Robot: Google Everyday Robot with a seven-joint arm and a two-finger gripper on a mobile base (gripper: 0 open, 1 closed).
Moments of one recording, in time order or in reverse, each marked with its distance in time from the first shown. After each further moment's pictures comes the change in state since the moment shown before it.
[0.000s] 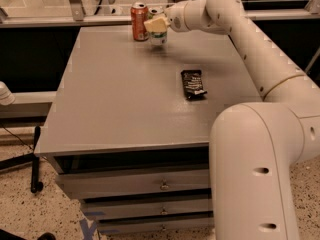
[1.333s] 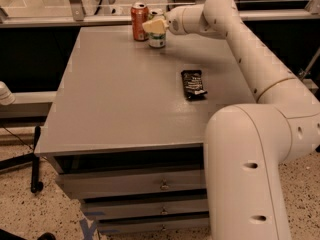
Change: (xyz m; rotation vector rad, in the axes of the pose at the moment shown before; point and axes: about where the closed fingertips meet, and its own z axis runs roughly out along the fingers) arm 0.017 -0.011 0.015 0.012 -0.012 0.104
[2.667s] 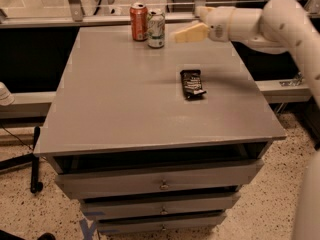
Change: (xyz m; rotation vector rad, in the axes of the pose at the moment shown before) arm -0.015 0.043 -0.152 -0.110 -0.154 -0.070
